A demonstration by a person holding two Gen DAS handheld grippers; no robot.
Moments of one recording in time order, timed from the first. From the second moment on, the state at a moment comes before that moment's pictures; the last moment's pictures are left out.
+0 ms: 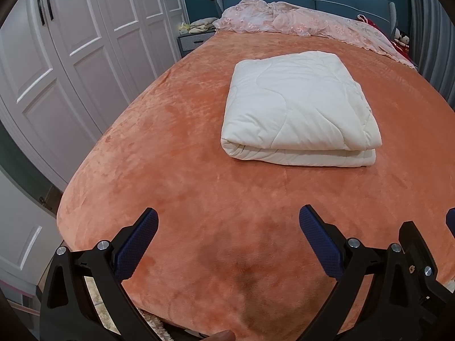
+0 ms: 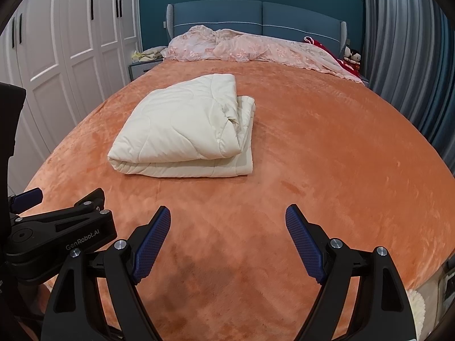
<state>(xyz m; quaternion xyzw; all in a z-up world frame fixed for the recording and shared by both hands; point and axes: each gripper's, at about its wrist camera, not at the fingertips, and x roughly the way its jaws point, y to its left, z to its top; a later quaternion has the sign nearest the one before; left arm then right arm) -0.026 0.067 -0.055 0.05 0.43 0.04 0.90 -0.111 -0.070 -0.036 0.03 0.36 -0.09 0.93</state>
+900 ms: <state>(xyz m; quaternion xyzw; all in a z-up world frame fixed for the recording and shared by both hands) -0.026 0.068 -0.057 0.06 0.43 0.05 0.90 -0.112 -0.071 -0.037 0.03 0.36 -0.09 0.93</state>
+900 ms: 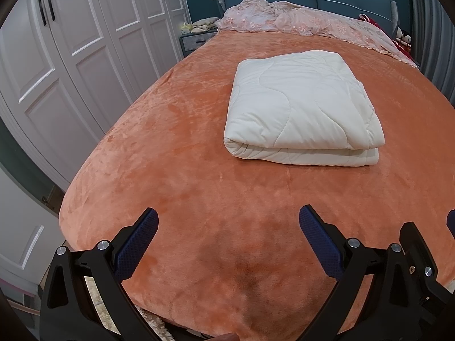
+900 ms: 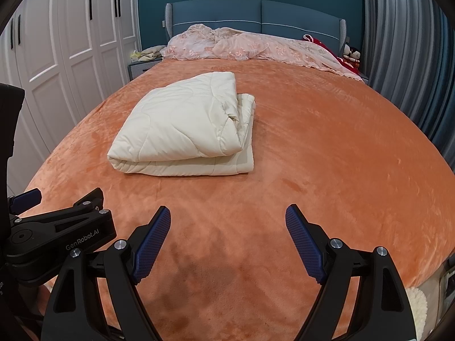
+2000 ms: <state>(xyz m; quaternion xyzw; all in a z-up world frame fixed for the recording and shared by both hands) -0.027 0.070 -0.062 0.07 0.42 0.05 0.90 -0.116 -0.064 -0.041 0.03 0.37 -0.09 0.92</state>
